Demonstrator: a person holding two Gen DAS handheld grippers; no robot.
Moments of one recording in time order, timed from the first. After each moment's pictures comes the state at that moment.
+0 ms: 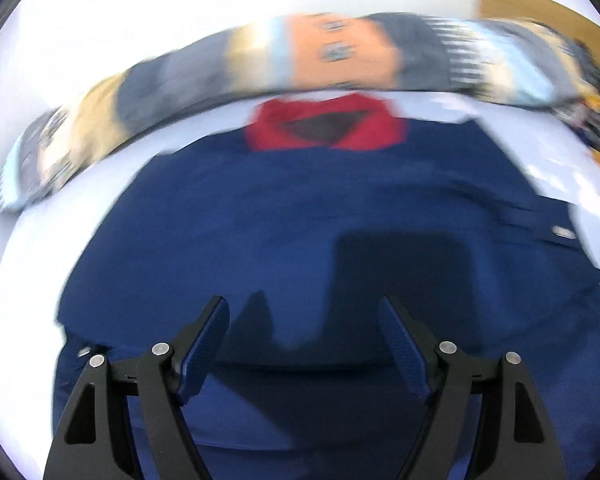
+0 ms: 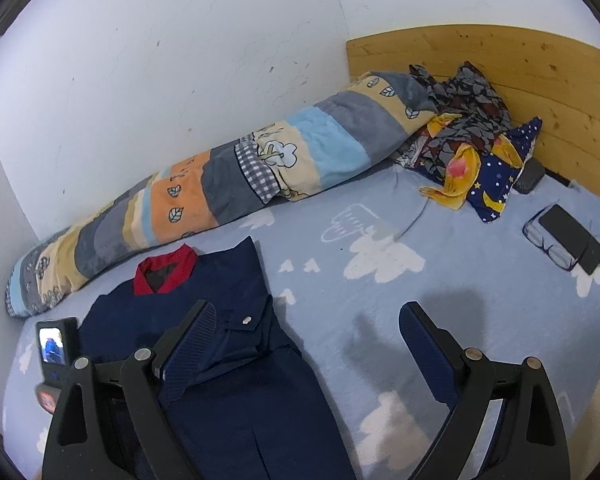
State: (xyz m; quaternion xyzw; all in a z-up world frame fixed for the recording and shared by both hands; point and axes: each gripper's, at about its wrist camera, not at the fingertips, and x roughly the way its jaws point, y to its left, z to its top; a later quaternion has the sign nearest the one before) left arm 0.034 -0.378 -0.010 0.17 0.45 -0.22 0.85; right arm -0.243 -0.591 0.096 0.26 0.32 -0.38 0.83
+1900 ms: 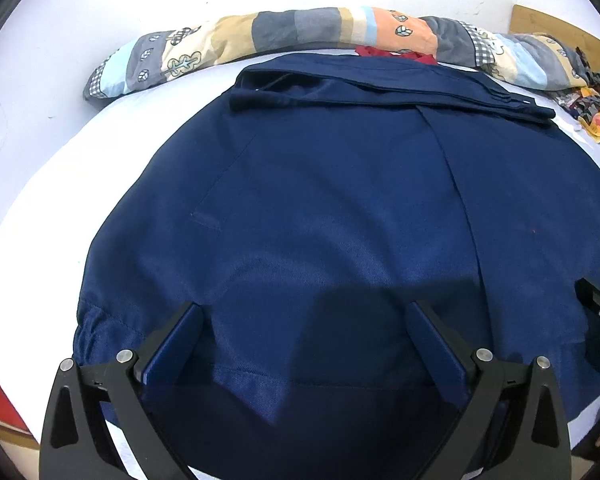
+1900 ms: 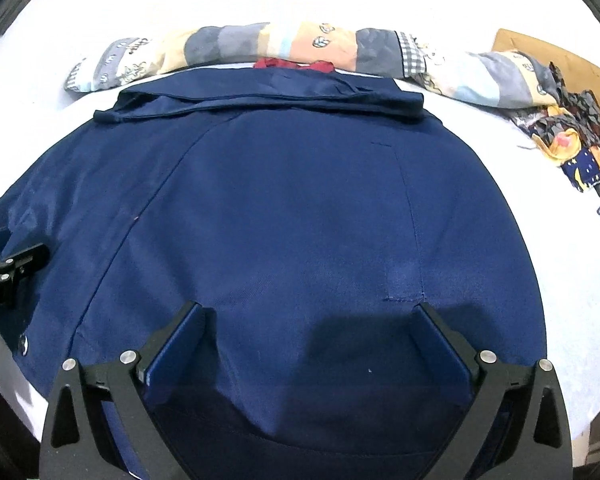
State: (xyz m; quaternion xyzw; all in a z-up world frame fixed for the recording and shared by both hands) left arm -0.190 -0.248 -0.063 0.13 0.43 -0.17 0.88; right arm -0.277 -0.367 -0.057 0.10 0.47 -0.19 0.86
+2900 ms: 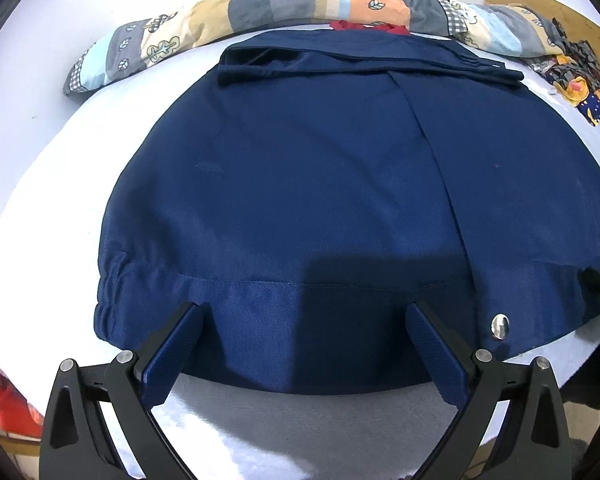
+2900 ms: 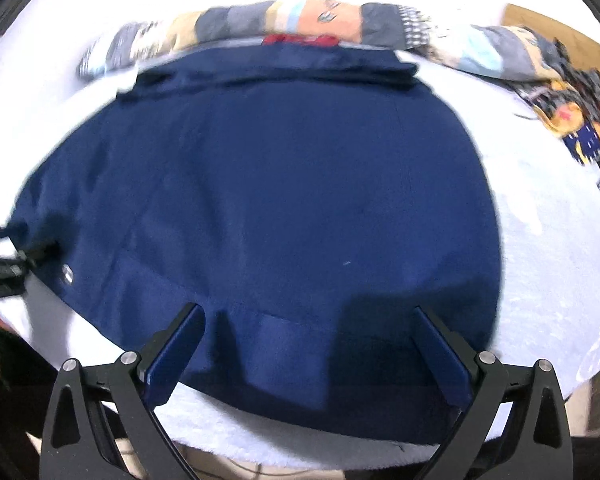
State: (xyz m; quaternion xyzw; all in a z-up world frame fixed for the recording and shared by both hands) left arm -0.230 -0.205 -0.031 0.15 0.47 -0.20 0.85; right arm -0.327 -0.370 -0.028 0.14 0.51 -0.16 0.84
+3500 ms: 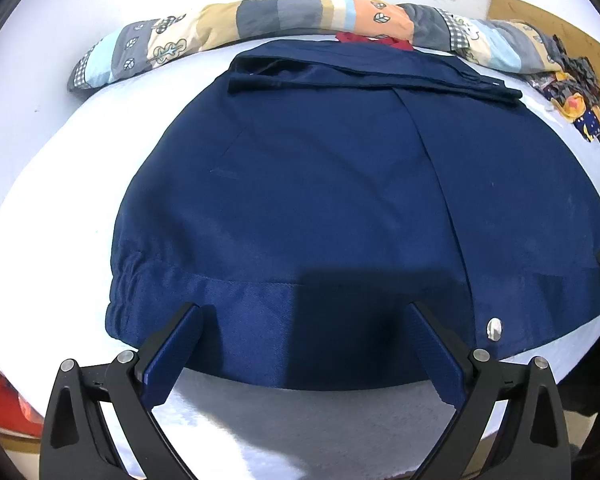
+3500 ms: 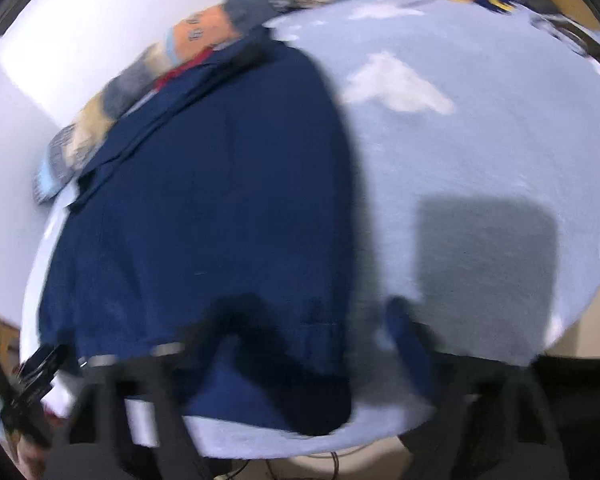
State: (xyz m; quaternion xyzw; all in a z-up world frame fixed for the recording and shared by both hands) left arm -0.234 -0.186 -0.022 0.13 0.46 -0.20 0.85; right arm -0.377 -0.450 -0.044 0.36 0.47 -0.21 0.77
